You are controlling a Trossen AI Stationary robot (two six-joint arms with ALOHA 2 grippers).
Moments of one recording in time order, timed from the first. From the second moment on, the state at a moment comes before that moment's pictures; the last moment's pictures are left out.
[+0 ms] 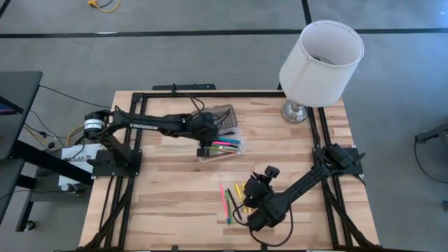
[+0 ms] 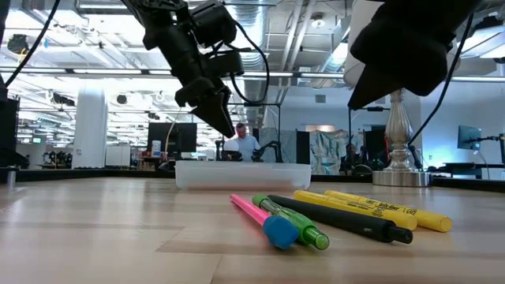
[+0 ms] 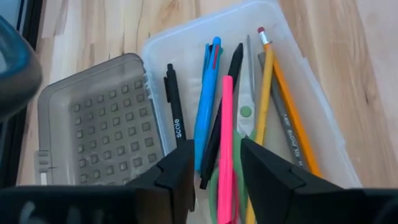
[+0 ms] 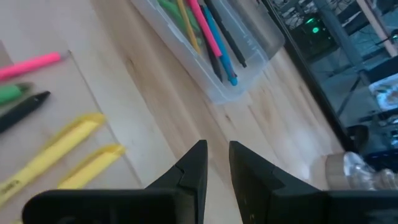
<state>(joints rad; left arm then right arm) 0.19 1.62 1.04 -0.32 -0.06 0.34 0.64 2.07 1.53 -1.32 0.89 1.14</state>
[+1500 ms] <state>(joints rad) -0.13 0.70 0.31 -0.22 -0.03 0.19 0.37 2.07 1.47 -0.87 0.29 1.08</state>
